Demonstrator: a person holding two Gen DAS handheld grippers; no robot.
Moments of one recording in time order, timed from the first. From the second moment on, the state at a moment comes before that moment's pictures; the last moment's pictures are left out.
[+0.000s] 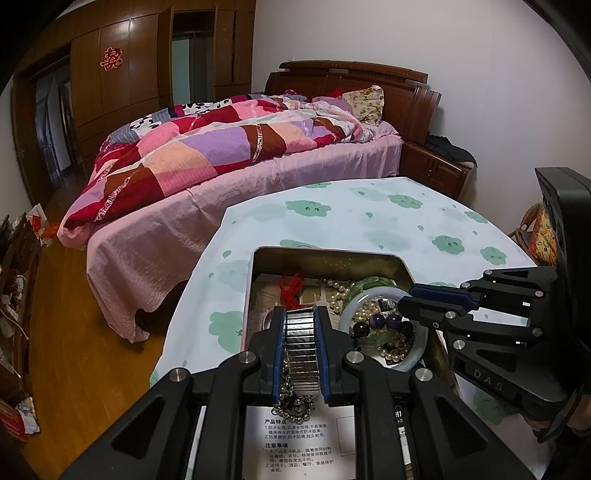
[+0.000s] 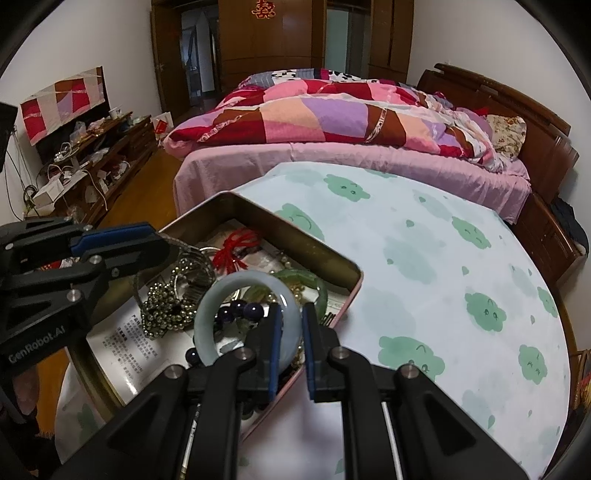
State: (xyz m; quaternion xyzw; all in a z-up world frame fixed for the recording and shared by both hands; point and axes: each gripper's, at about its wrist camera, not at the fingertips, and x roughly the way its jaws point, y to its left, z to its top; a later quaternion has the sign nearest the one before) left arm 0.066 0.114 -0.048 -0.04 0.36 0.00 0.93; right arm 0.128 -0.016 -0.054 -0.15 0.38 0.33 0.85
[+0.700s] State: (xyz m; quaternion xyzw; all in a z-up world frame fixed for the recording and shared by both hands) left arm 0.056 0.116 -0.034 -0.03 0.33 0.03 0.94; right arm 0.134 -0.028 -0.043 -0.12 0.38 0.33 0.86
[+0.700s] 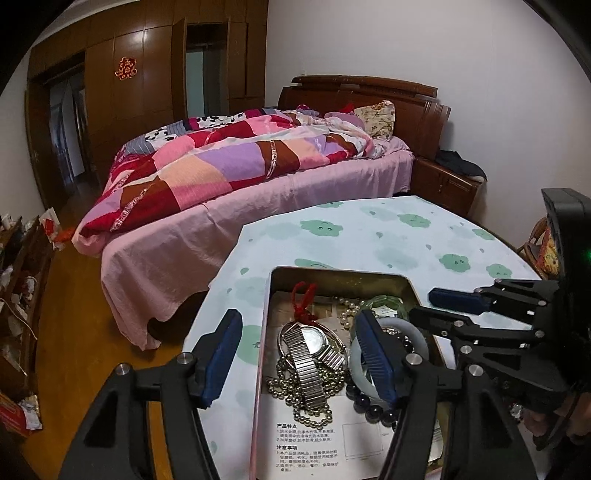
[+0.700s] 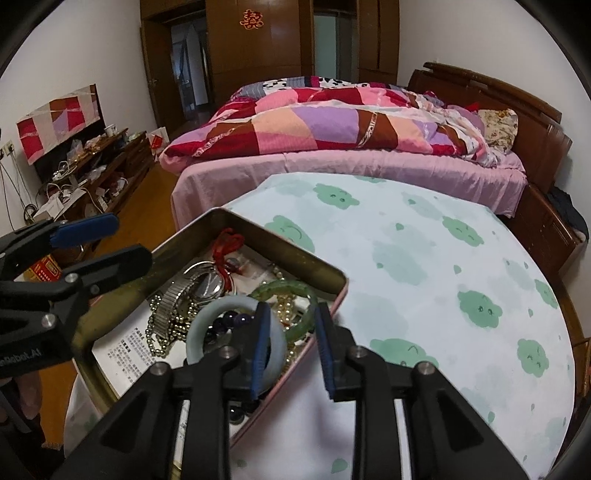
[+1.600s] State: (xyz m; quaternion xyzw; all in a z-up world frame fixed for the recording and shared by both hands) left arm 0.053 0.106 -0.034 -0.03 0.35 0.05 0.94; right arm 0.123 -0.043 -0.034 -0.10 0.37 0.33 0.87
